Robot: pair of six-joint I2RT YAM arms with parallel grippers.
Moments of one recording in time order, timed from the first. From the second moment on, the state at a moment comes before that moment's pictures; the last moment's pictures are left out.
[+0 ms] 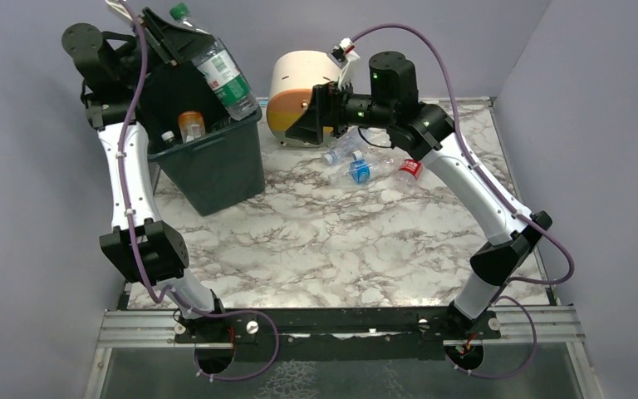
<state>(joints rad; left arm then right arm) 0.25 1.66 1.90 0.11 1.09 -0.99 0.71 1.73 2.01 -0.52 -0.52 0.40</state>
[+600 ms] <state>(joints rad) 0.39 1.65 1.98 -0.48 0.72 -0.41 0.51 1.59 1.75 -0.56 -0.42 0.41</state>
